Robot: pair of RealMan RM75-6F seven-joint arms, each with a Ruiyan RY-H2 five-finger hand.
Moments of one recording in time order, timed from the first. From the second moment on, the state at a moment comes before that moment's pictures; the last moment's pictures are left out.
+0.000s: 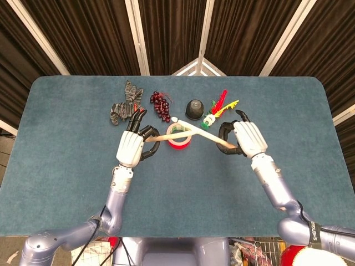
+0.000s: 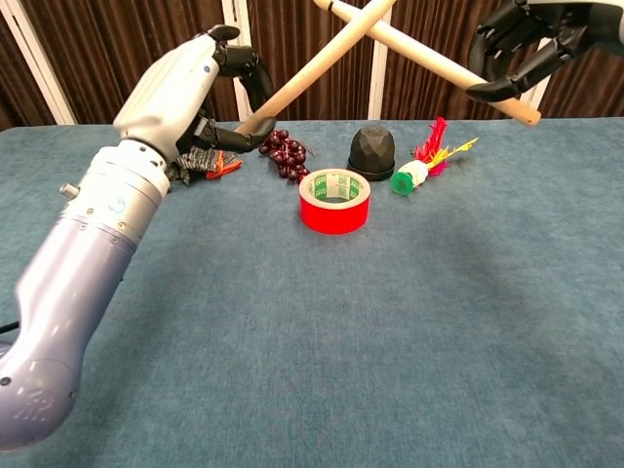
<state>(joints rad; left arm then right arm) -0.79 -2.11 -0.33 -0.86 1.46 1.47 -0.02 0.70 -1.20 0.35 -1.80 -0.99 0.98 -0.08</state>
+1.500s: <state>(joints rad) -0.93 -2.27 -0.36 -0.59 1.37 1.48 -0.17 0.72 -1.16 0.34 -1.78 -1.00 0.91 0.06</state>
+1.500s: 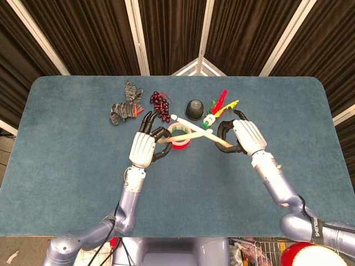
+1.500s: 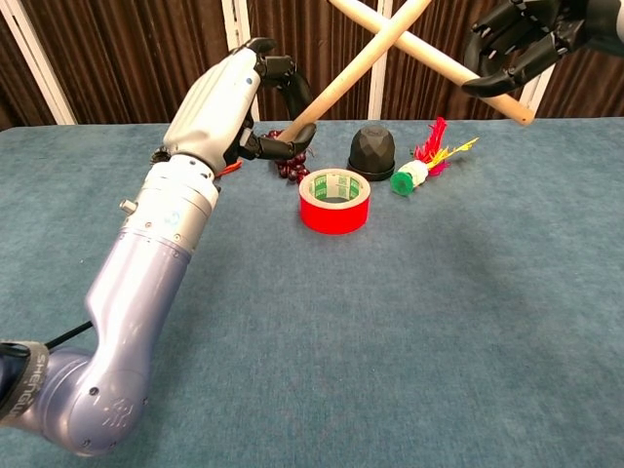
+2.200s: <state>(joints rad) -0.92 -2.24 -0.37 -0.57 1.38 1.49 -0.16 0.73 -1.15 0.34 -1.80 -1.00 0.91 0.06</state>
